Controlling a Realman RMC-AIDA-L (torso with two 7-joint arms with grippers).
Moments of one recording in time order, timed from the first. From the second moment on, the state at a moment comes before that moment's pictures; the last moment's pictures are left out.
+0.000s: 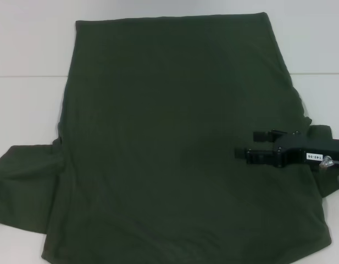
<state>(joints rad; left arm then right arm) -0.52 -2.04 0.31 1.05 2.79 1.53 -2.53 0.57 2.09 -0.72 -0.66 -2.03 -1.35 1.63</state>
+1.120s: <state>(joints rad) -0.62 -1.97 0.46 1.14 2.86 1.64 -2.62 0.57 2.08 -0.72 -0.66 -2.03 -1.35 1.63</state>
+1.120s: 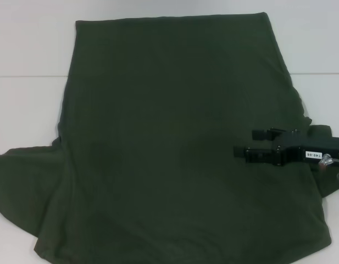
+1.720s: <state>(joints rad) -0.75 -1.98 0.47 1.14 2.76 1.88 -2.66 0.57 2.09 -0.73 -0.66 -2.03 -1.35 1.63</state>
